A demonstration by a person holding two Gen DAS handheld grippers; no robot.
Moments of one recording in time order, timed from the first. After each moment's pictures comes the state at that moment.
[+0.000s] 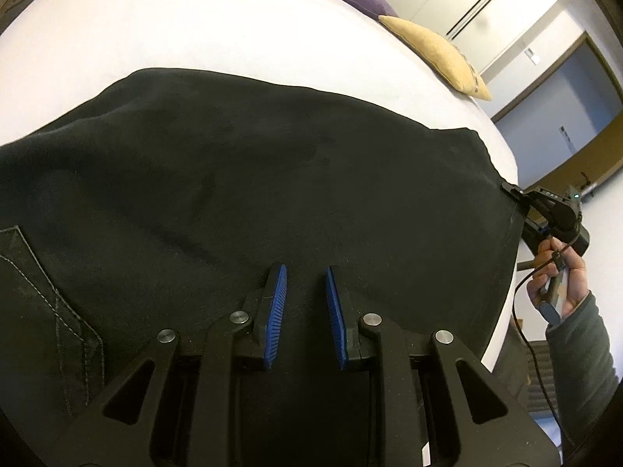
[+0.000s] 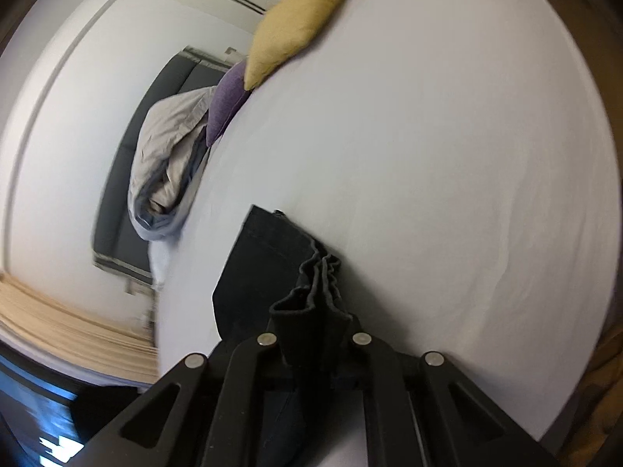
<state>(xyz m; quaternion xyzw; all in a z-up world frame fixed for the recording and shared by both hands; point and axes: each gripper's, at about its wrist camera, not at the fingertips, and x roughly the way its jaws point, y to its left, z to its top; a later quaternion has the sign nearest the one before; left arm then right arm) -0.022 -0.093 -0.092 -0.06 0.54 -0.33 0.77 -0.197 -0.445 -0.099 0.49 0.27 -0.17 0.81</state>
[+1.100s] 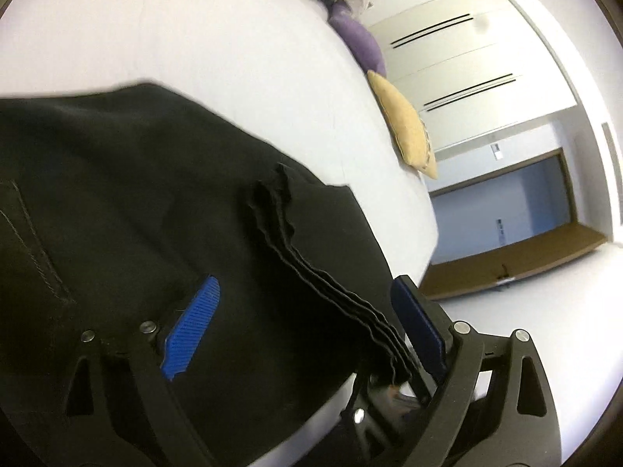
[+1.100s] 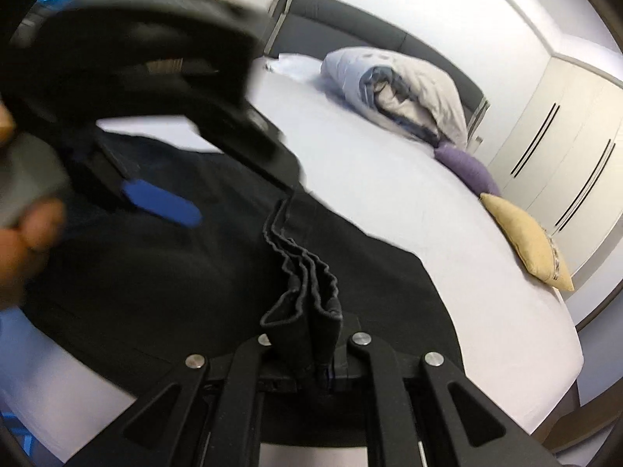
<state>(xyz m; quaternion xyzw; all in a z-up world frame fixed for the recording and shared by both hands) 0.008 -0.025 -0.060 -0.28 0.55 -0.36 0.70 -0.166 -0.056 -0.059 -0.20 0.34 -0.02 0.92</state>
